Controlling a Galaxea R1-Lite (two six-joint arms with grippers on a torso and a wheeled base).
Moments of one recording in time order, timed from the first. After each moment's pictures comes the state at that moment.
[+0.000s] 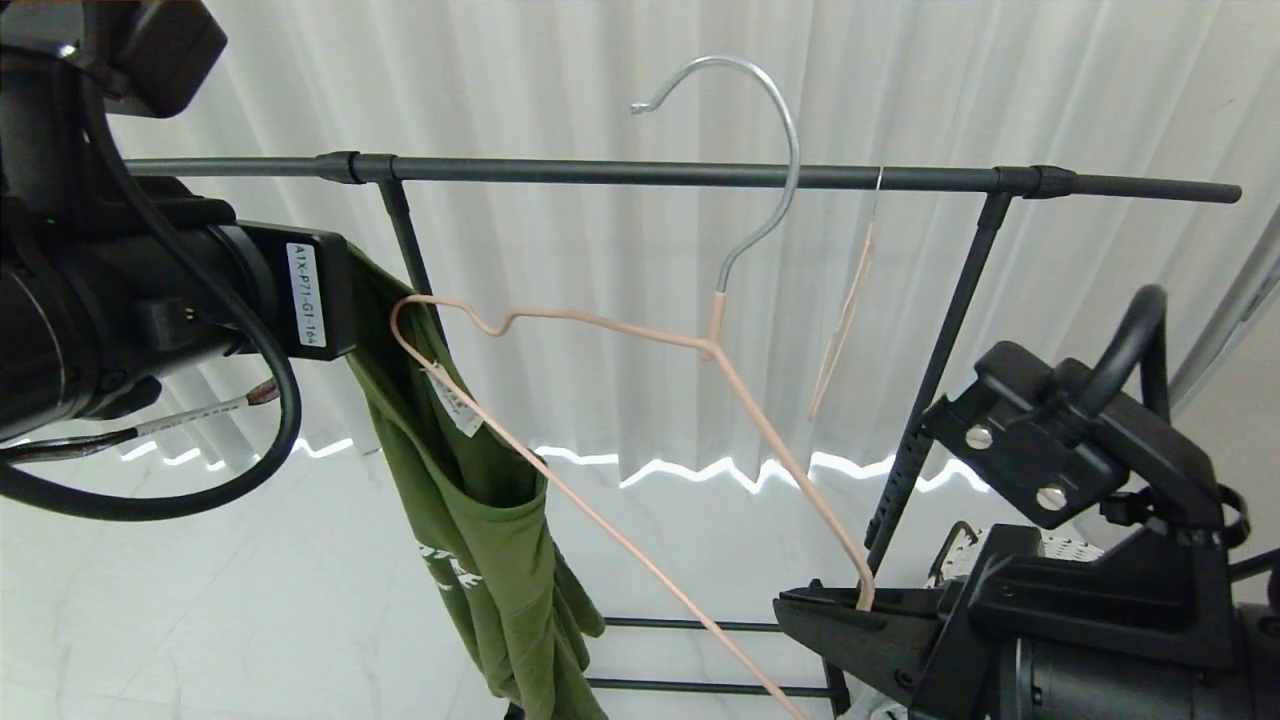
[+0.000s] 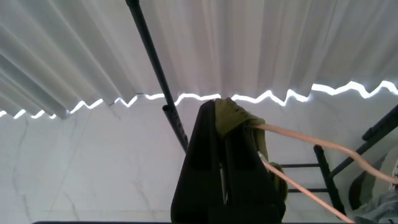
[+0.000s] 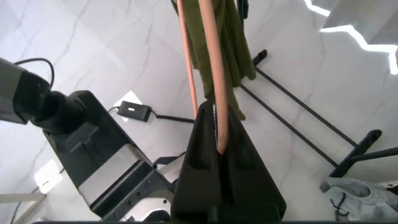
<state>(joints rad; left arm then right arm) -0.66 1.30 -1.17 0.11 0.63 0.04 1.29 1.40 -0.99 0.05 -0.27 0.38</state>
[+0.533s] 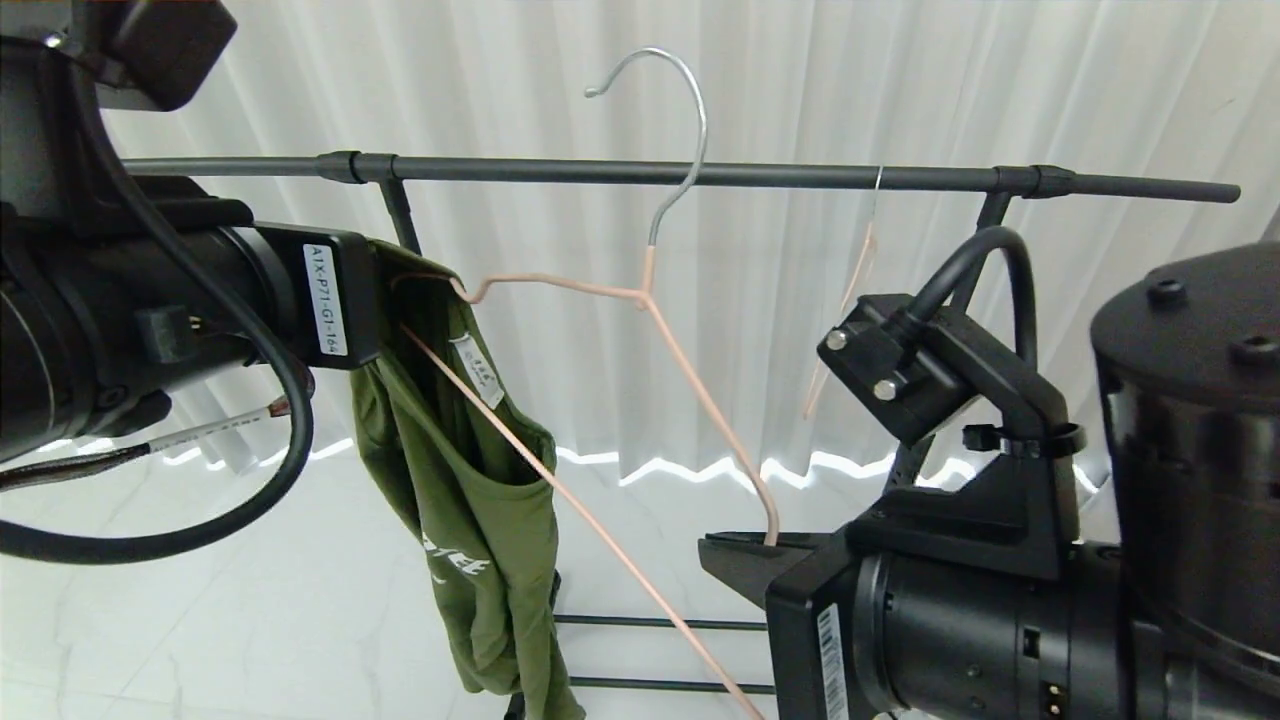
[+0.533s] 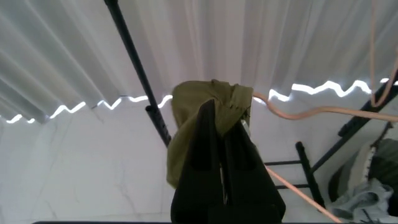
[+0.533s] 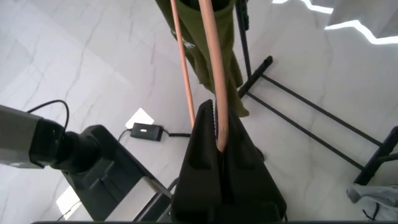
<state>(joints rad) -0.75 1.30 -1.17 0.11 0.63 -0.01 1.28 1.53 -1.11 0.01 -0.31 0.48</state>
